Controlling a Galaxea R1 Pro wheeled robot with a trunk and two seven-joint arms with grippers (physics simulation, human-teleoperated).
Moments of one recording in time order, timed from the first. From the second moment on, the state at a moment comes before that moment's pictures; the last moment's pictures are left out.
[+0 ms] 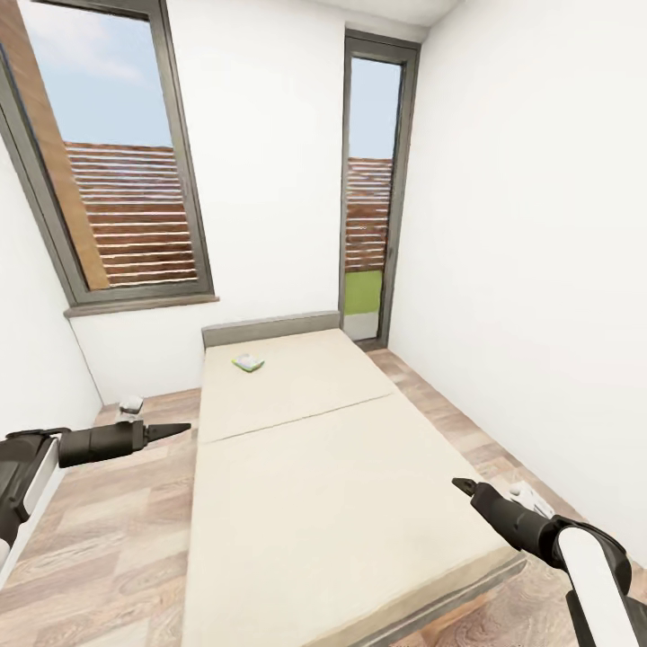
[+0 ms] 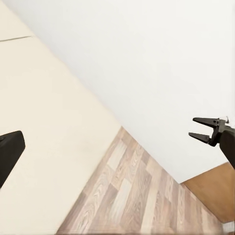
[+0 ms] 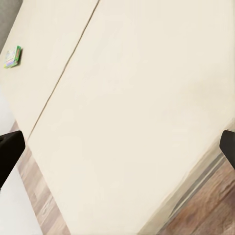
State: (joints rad) left arm -0.70 0.44 0.18 -0.91 0.13 0.81 -1.37; right arm -0.22 -0.05 -0.31 -1.57 -0.96 0.90 -0.38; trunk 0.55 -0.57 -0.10
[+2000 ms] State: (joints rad) left arm -0.70 0.44 0.18 -0.92 0.13 0.81 -1.37; right arm -0.21 -0.05 -0.31 -1.57 -0.96 0.90 -0.38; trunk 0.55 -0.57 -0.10
